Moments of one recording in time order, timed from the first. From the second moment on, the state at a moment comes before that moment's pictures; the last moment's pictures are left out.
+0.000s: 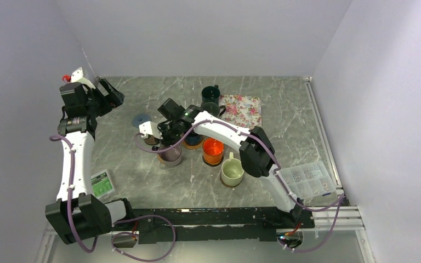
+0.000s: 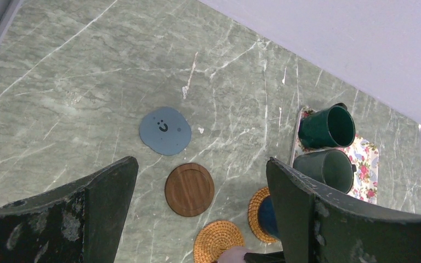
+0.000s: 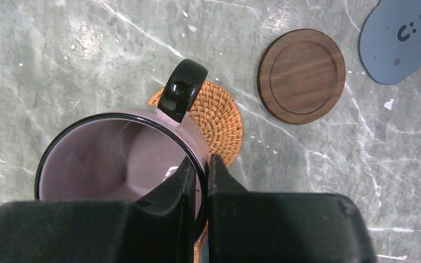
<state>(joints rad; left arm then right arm) 0.27 1.18 1.15 -0.39 0.25 -0.39 0.95 2.27 2.06 -0.77 -0.43 -0.80</state>
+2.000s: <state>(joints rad) 0.27 1.19 1.15 -0.38 0.30 -0.43 0.96 1.90 1.75 -0.30 -0.08 -0.08</state>
